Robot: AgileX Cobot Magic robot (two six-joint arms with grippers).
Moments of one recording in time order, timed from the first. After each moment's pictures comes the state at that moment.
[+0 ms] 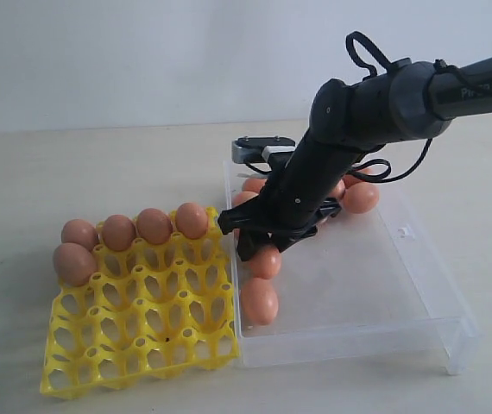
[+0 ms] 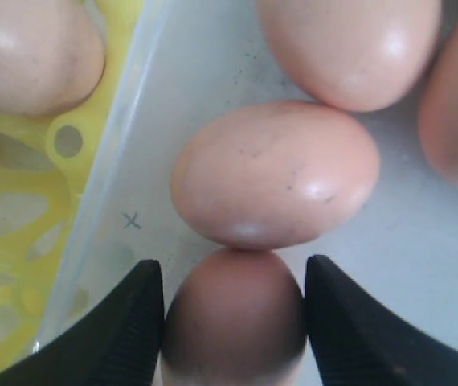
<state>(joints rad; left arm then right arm) -0.06 0.01 0.00 -0.19 0.37 0.21 0.48 2.15 -1.43 0.44 0.73 -0.25</state>
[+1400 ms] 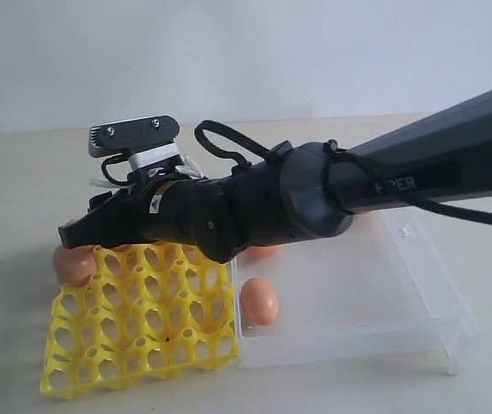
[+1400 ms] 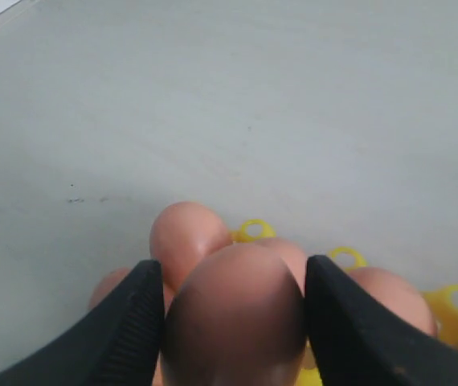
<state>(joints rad) -0.06 0.01 0.00 -0.19 0.37 0.21 0.88 2.10 -1.30 0.26 -0.17 0.02</state>
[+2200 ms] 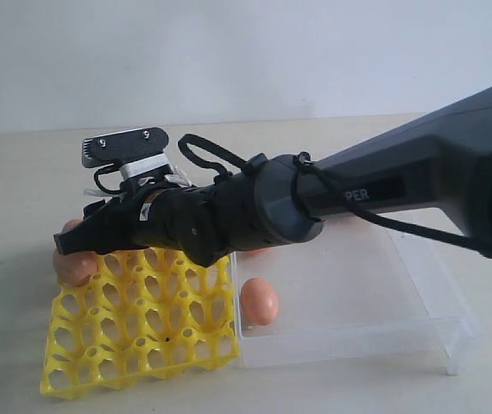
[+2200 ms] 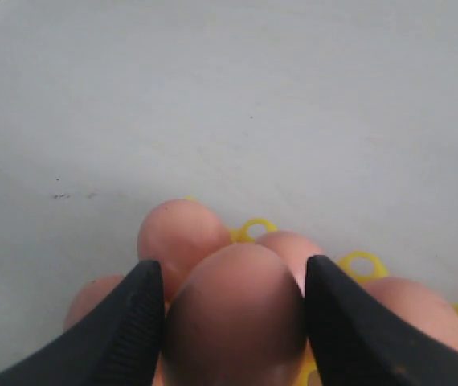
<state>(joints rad) -0.06 0.01 0.00 -0.19 0.37 0.21 0.88 2.18 -1.38 0.26 -0.16 0.03</state>
